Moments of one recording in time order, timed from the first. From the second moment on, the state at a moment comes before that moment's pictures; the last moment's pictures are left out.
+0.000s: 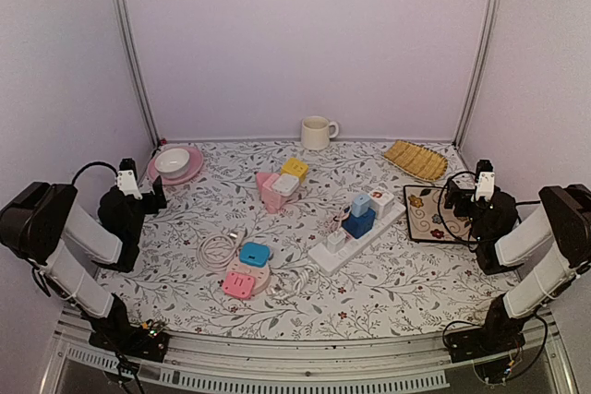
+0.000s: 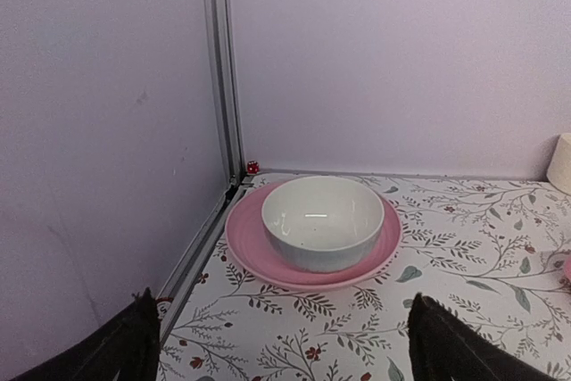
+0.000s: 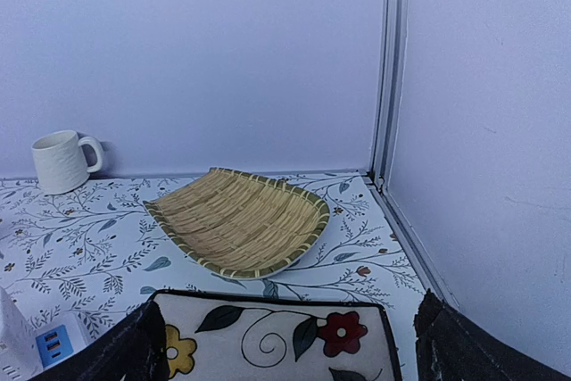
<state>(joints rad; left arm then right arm) -0.04 1.55 0.22 1.32 -0.24 0.05 0.03 1.53 0.20 1.30 0.12 -0.01</state>
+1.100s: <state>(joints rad) -0.05 1.36 0.96 0.26 -0.28 -0.16 0.03 1.32 0.68 0.57 0.35 0.31</state>
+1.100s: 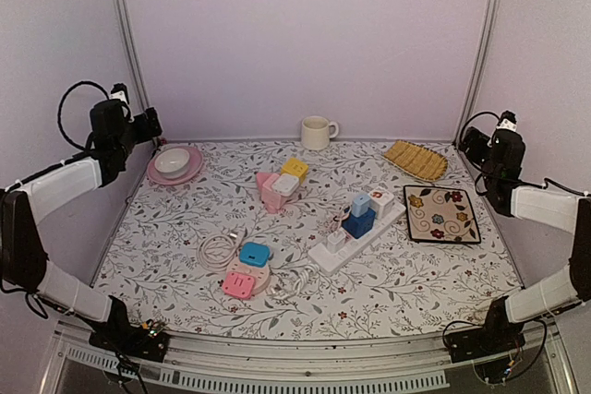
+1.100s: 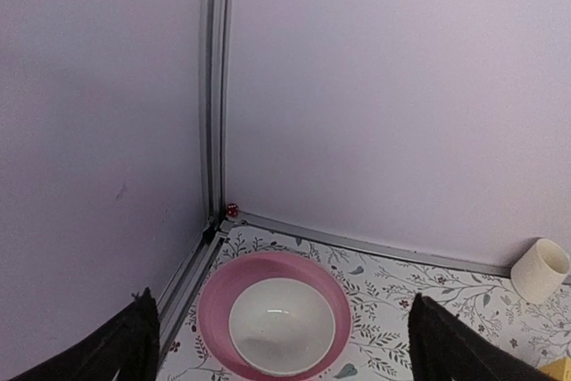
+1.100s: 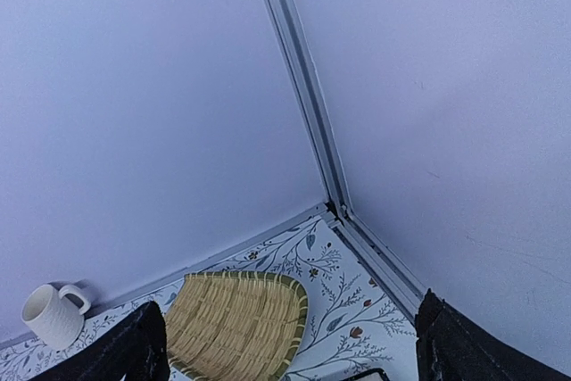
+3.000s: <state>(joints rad) -0.93 2.34 2.24 -0.63 0.15 -0.08 0.35 1.57 0.96 -0.21 -0.21 0.26</state>
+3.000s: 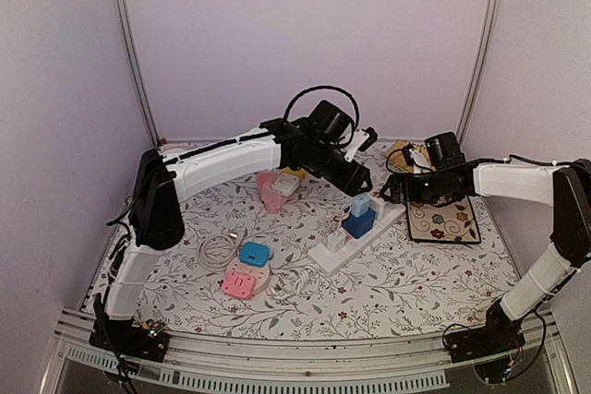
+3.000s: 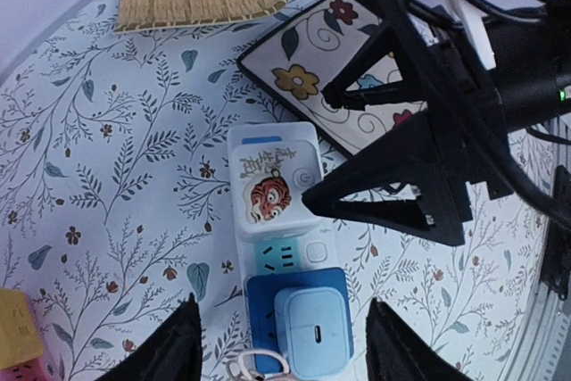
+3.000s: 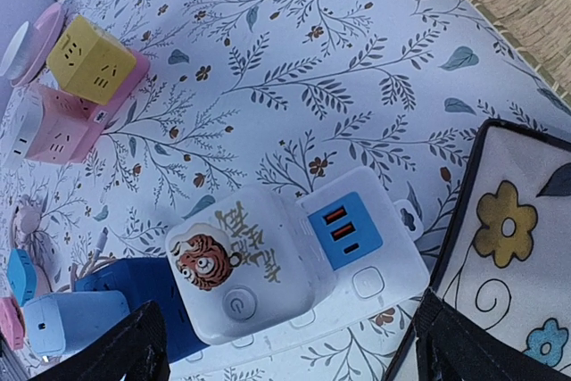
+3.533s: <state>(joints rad) -0.97 2.44 2.30 -0.73 0.16 -0.09 0.35 1.54 0.92 -0.24 -0.32 0.29</state>
